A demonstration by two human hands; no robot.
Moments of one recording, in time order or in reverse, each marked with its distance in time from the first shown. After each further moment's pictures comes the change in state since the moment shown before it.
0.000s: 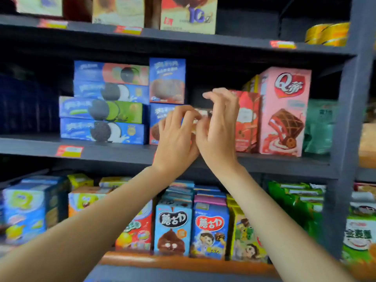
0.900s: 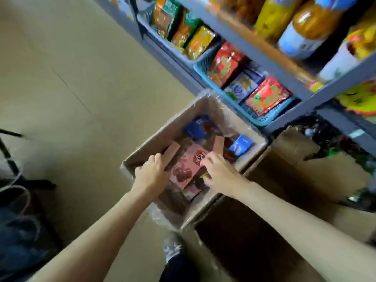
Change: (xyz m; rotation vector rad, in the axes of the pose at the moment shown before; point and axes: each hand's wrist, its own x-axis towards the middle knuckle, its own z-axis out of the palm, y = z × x) left_hand -0.944 -0.223 -0.606 0.618 -1.303 -1.775; right_hand -0.915 -0.568 0.274 0.504 -2.187 -0.070
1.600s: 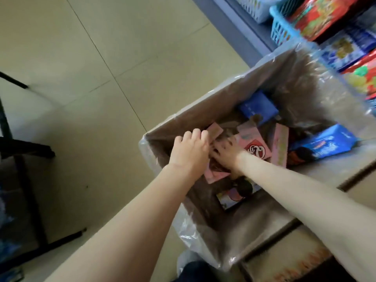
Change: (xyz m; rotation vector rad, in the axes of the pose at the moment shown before) left_hand 0.117 -0.083 0.132 0.270 0.122 0.172; right_hand 0.216 0.000 0.182 -0.781 -0.309 -0.288
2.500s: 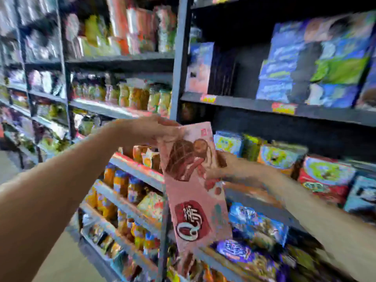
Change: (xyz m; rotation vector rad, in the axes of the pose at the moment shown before) left_hand -0.388 0.388 -0.854 -0.891 0.295 0.601; right_hand -1.017 0.200 -0.347 1.226 1.027 0.140
